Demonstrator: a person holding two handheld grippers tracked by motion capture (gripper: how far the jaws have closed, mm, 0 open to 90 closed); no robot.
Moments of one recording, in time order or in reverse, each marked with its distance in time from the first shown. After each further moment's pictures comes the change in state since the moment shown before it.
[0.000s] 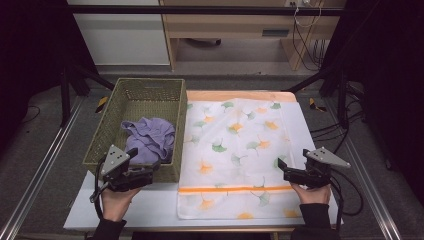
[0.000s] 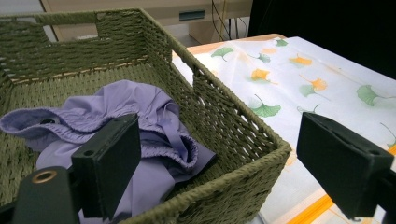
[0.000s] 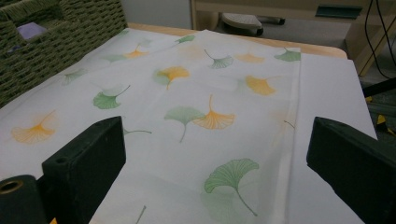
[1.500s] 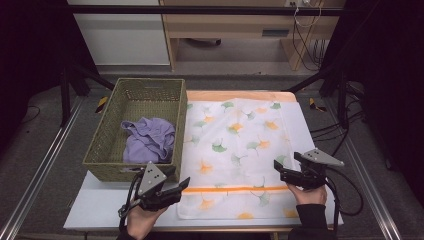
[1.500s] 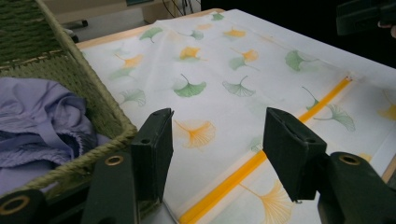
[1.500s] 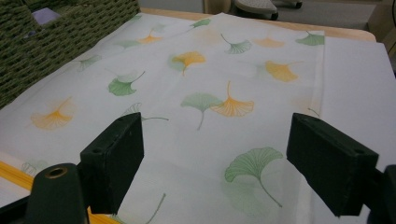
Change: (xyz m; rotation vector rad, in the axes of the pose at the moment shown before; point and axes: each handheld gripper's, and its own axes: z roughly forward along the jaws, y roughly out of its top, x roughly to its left) left arm -0.077 -0.011 0.011 0.073 -0.158 0.097; right arm 0.008 -0.003 0.005 0.059 0.046 0.007
